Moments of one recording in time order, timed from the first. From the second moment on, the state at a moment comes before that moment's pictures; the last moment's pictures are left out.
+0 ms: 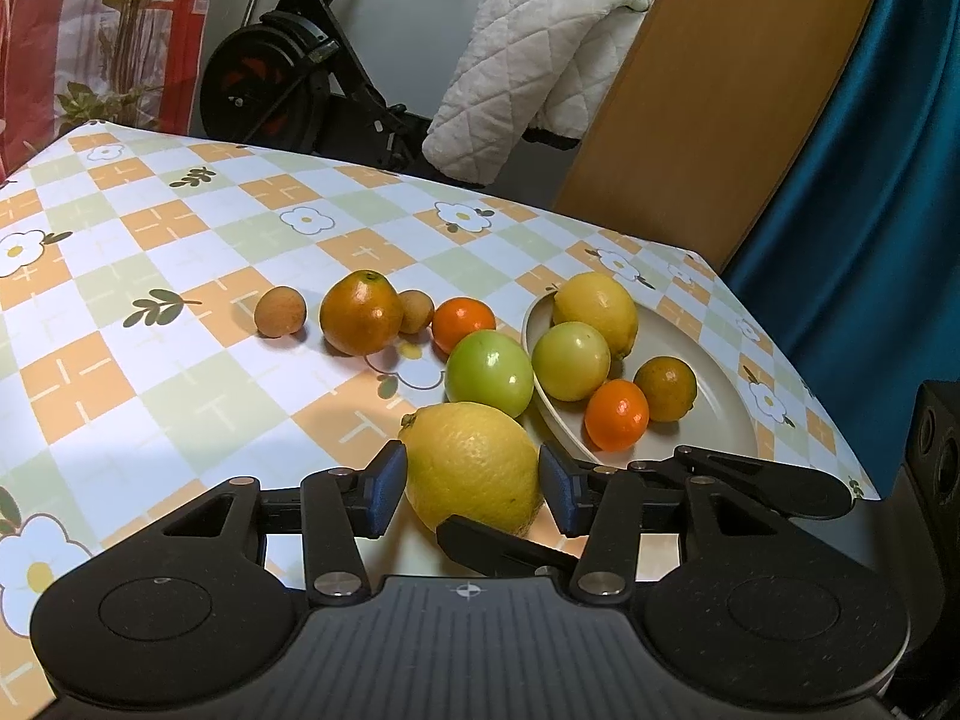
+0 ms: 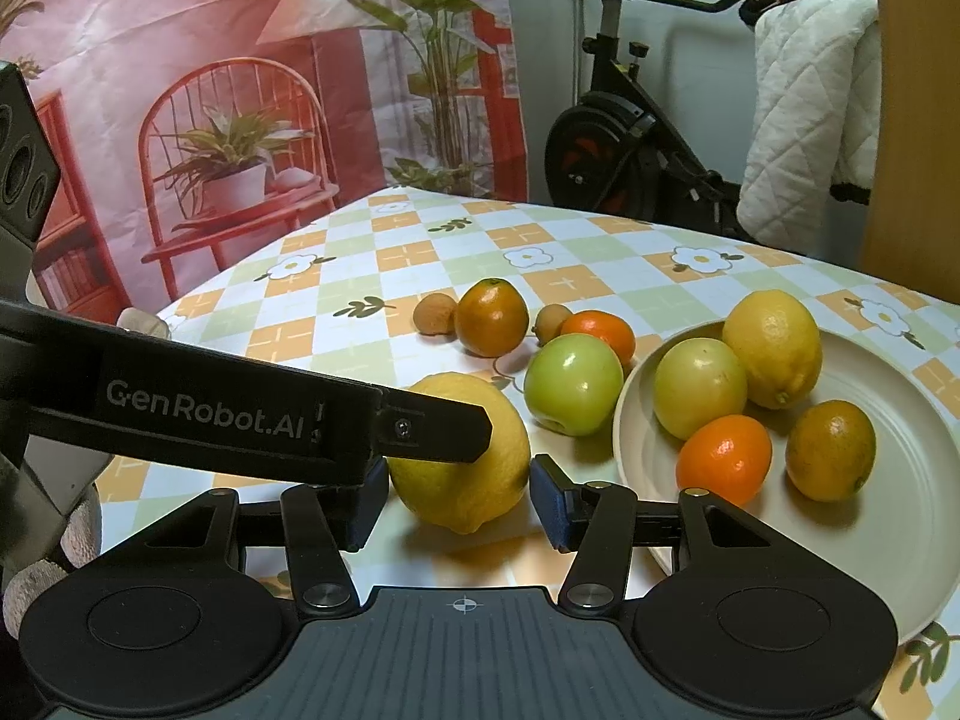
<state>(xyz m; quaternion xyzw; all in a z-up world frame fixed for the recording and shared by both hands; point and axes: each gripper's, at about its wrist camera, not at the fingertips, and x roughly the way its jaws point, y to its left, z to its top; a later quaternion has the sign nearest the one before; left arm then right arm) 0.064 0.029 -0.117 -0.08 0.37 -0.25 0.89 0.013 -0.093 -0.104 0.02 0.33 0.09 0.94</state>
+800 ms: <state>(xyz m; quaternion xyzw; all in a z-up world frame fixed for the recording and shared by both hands) 0.062 0.027 -0.119 -0.07 0.37 -0.26 0.89 0.012 -0.096 -0.104 0.02 0.32 0.09 0.94</state>
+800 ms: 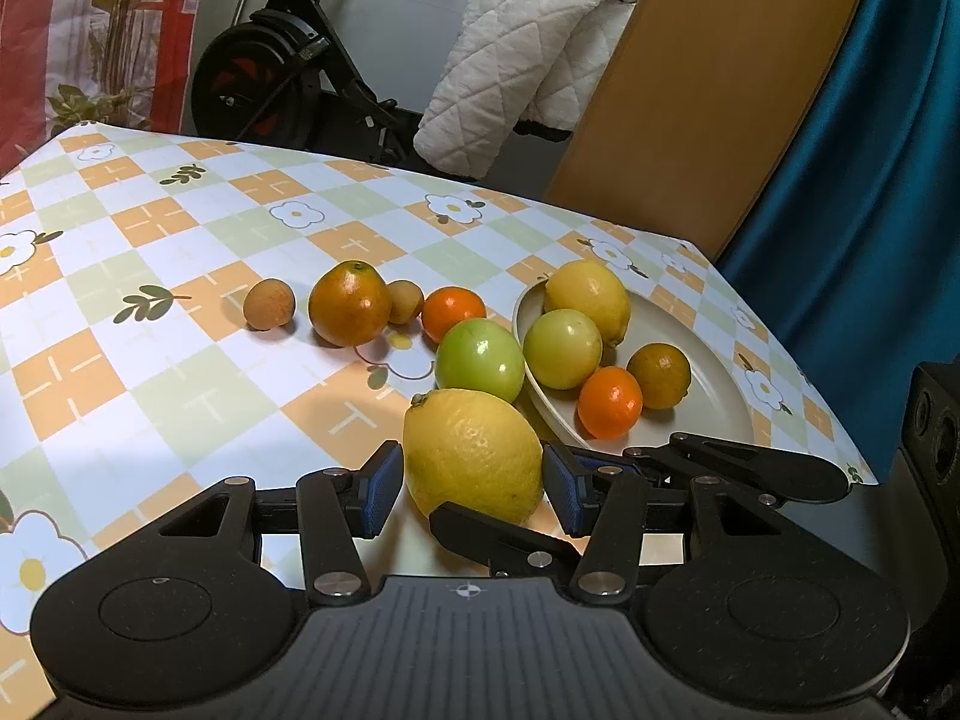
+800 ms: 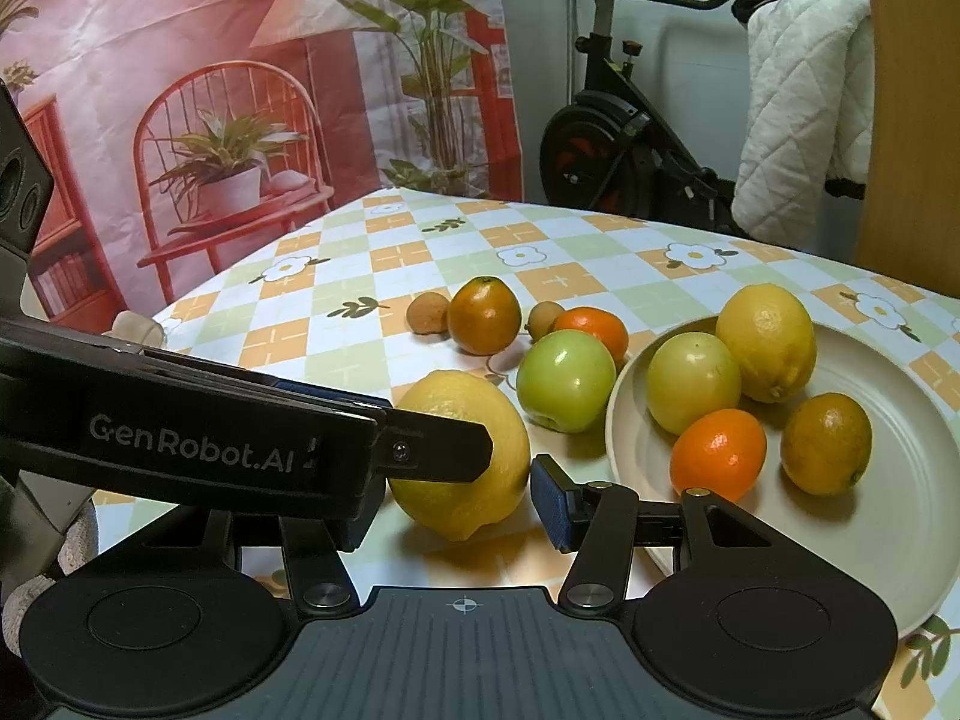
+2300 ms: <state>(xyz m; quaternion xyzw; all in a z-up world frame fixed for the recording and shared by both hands) 0.068 0.018 -0.113 -0.06 0.38 -0.27 0.89 0.016 -0.100 -0.106 0.04 0.31 0.09 0.95</state>
